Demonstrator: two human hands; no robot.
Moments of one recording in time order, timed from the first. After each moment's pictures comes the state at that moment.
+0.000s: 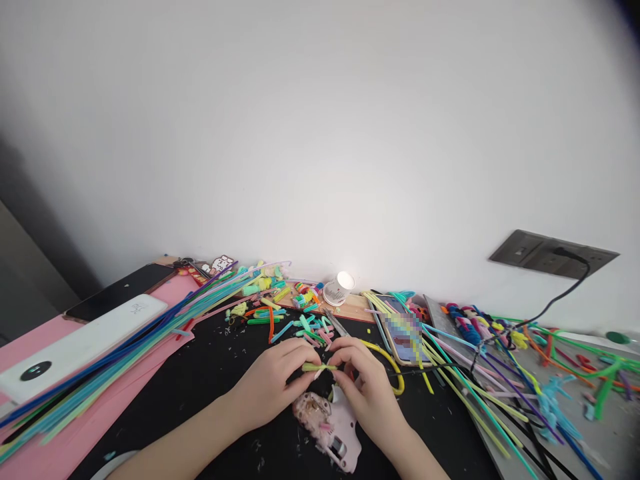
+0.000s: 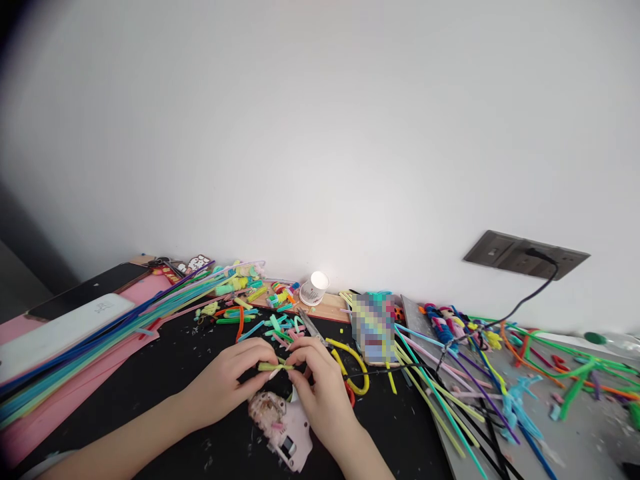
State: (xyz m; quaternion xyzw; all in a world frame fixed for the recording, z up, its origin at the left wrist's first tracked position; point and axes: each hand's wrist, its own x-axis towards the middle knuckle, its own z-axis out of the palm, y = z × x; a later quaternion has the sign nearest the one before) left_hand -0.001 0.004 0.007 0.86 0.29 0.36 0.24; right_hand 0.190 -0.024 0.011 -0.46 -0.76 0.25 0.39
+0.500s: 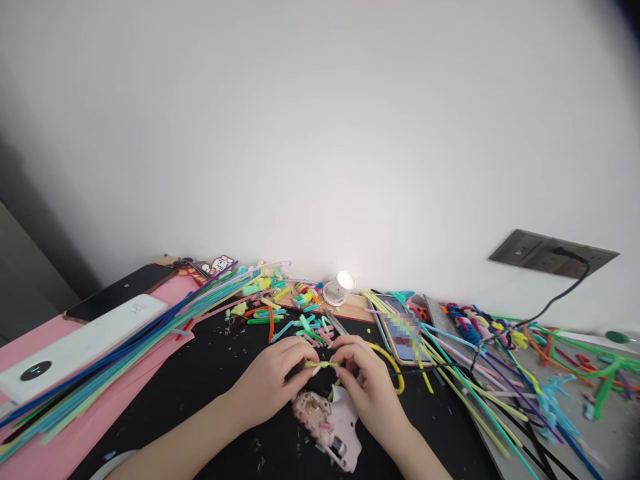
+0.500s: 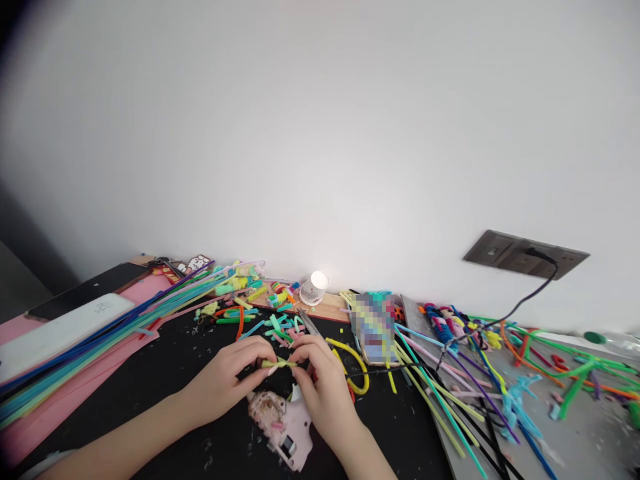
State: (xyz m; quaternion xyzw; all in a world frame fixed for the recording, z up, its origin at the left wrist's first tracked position) left_hand -0.002 0.003 0.009 0.85 0.31 0.36 0.25; right_hand 0.191 -0.023 0.013 -0.47 -0.75 0.24 0.40
